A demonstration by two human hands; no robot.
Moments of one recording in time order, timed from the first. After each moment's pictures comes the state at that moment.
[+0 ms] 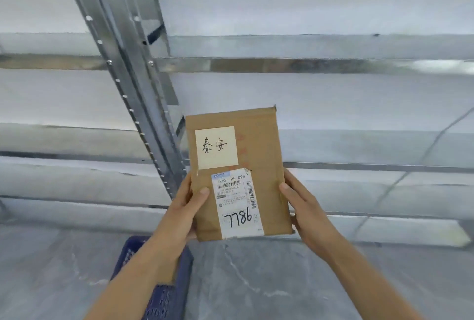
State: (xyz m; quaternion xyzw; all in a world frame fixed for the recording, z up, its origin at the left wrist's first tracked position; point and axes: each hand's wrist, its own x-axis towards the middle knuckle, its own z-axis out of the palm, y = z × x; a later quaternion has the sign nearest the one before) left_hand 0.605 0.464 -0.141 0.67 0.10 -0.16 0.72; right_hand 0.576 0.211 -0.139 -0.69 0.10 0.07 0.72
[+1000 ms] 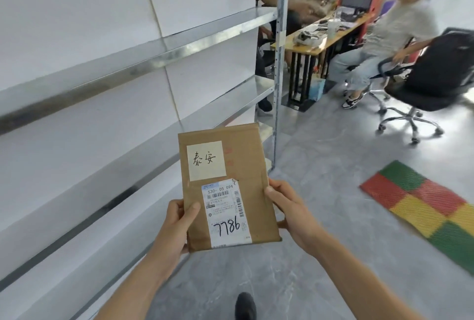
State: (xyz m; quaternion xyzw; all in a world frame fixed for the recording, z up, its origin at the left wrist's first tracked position) left_hand 0.421 -0.102 -0.143 0.72 -0.17 -0.40 0.53; right_hand 0.225 -0.258 -0.152 -0.55 0.36 -0.22 0.72
